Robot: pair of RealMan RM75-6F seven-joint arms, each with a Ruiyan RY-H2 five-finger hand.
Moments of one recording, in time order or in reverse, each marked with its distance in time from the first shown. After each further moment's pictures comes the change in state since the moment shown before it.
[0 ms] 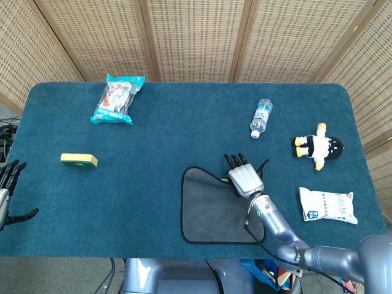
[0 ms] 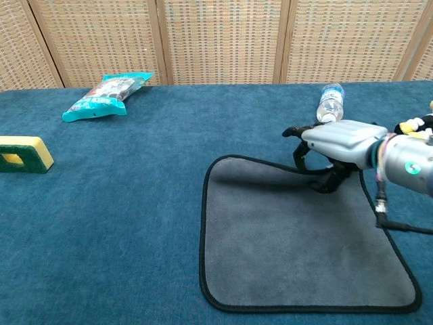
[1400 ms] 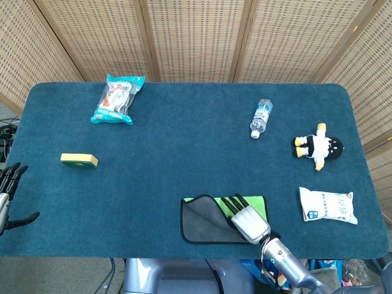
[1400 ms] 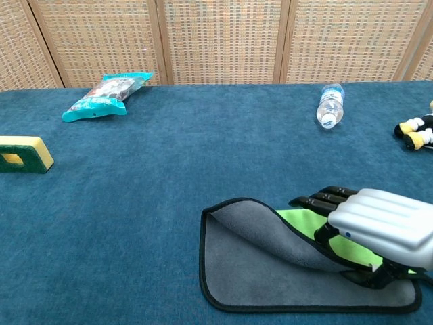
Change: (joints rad) left arm 0.019 0.005 0.020 -0.005 0.051 0.042 -0.013; right arm -0.215 0.056 -0.226 -0.173 -0.368 0.111 -0.029
